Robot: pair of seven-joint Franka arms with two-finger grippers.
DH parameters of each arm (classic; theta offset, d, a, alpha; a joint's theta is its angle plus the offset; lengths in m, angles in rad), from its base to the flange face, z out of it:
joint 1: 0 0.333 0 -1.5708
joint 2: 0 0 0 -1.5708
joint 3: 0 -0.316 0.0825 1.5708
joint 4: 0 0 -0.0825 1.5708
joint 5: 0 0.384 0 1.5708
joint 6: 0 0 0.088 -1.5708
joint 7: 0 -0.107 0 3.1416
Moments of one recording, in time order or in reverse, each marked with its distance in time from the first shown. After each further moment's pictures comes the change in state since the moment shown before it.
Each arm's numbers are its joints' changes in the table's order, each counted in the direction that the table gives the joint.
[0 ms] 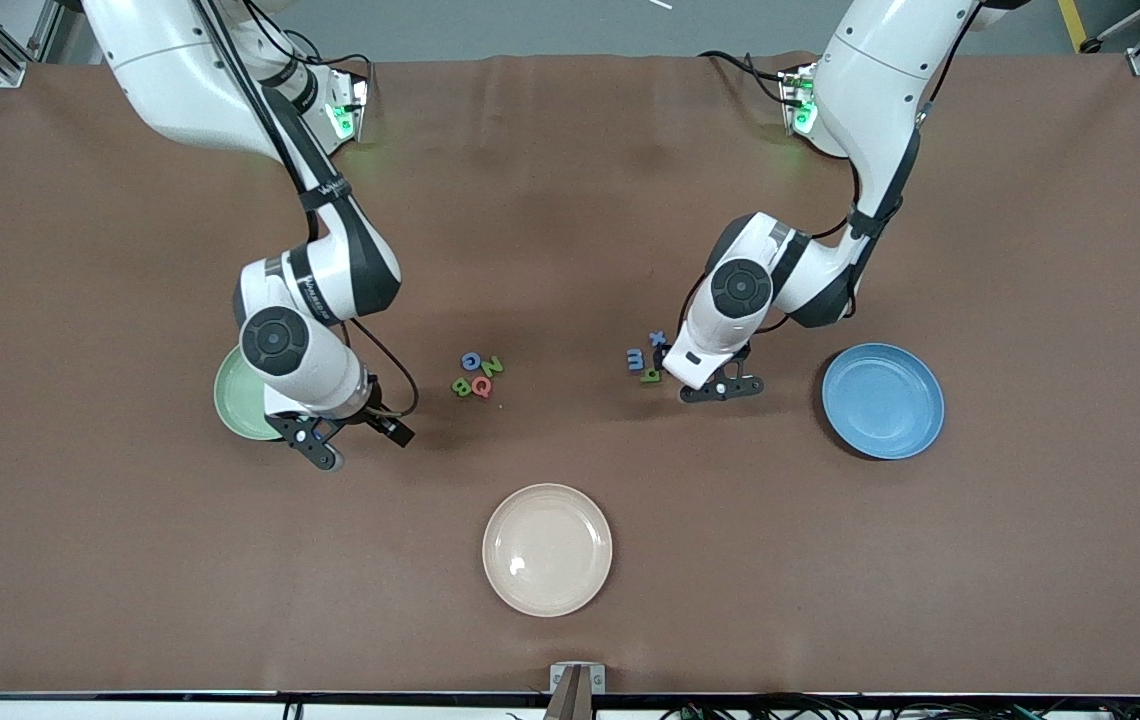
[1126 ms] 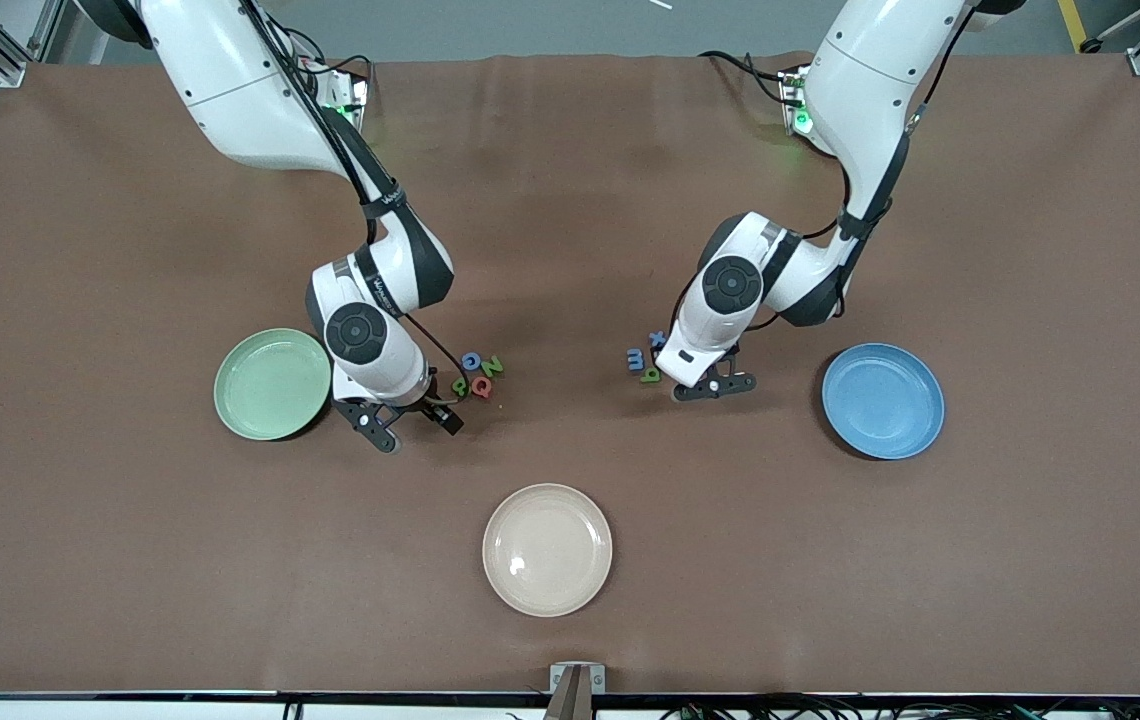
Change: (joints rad) left arm -0.017 0.017 0.001 0.001 0.000 0.037 0.036; right arm 0.099 0.072 0.000 0.053 0.004 0.121 -0.115
